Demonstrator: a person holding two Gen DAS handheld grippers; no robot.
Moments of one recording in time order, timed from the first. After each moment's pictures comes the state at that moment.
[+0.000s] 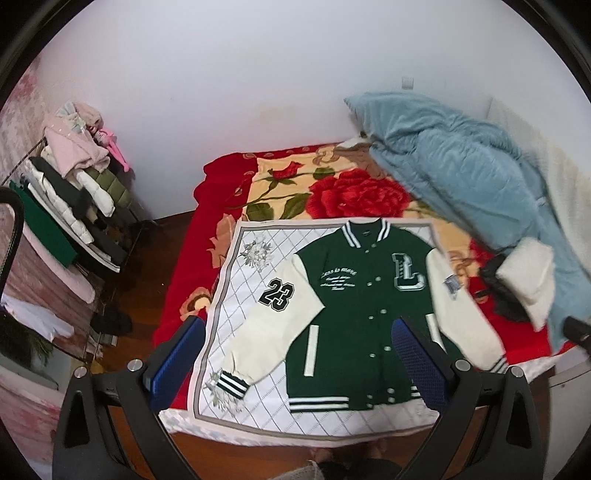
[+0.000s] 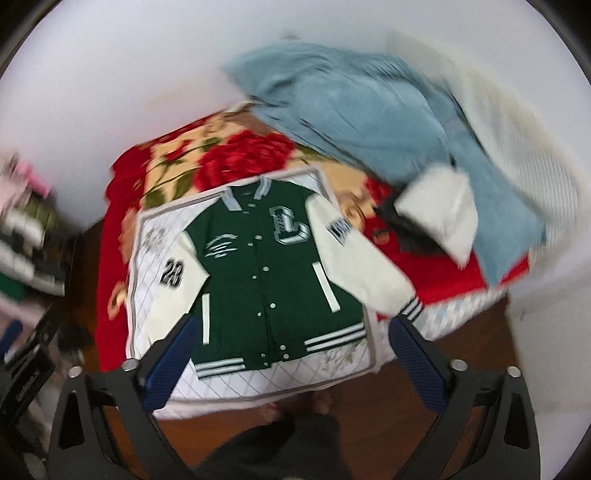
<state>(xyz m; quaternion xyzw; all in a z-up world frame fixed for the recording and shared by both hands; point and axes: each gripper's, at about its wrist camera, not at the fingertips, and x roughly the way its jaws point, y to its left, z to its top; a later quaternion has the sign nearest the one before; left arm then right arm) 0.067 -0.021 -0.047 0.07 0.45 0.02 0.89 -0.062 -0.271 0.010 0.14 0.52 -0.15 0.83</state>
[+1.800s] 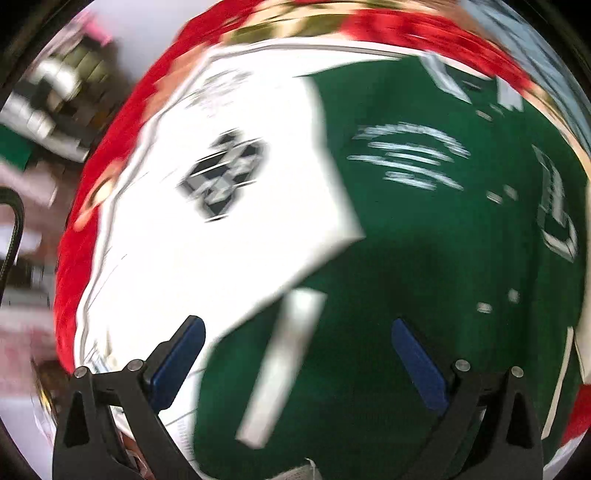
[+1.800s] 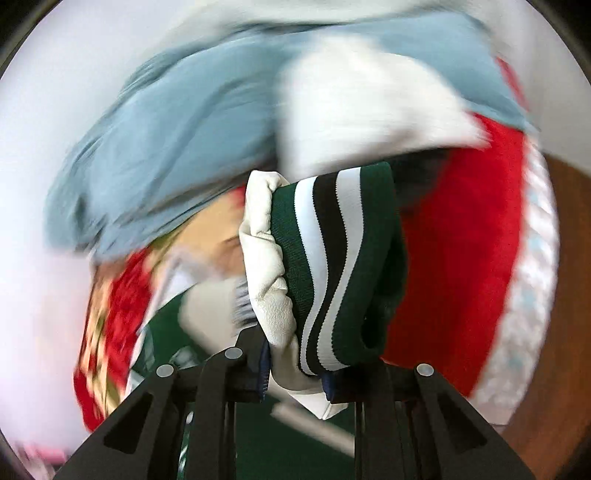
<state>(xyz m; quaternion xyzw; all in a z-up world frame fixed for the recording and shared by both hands) 0.267 0.020 -0.473 0.00 0.63 0.15 0.76 0.140 -0.503 -0.376 0.43 0.35 -0.34 0.76</state>
